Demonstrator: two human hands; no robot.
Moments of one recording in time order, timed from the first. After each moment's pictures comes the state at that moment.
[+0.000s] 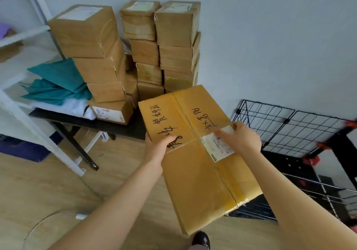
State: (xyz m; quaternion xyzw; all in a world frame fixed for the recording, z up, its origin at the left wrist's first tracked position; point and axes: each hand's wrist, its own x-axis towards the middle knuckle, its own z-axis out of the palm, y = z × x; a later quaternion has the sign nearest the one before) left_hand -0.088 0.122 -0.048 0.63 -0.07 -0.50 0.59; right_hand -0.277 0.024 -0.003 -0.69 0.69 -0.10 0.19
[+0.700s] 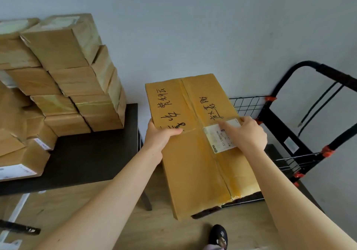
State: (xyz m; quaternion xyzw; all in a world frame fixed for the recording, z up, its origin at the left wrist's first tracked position) left_hand -0.249 -0.018 -0.002 0.57 -0.31 -0.58 0.50; right_hand -0.459 -0.024 0.016 -0.49 0.81 -0.27 0.15
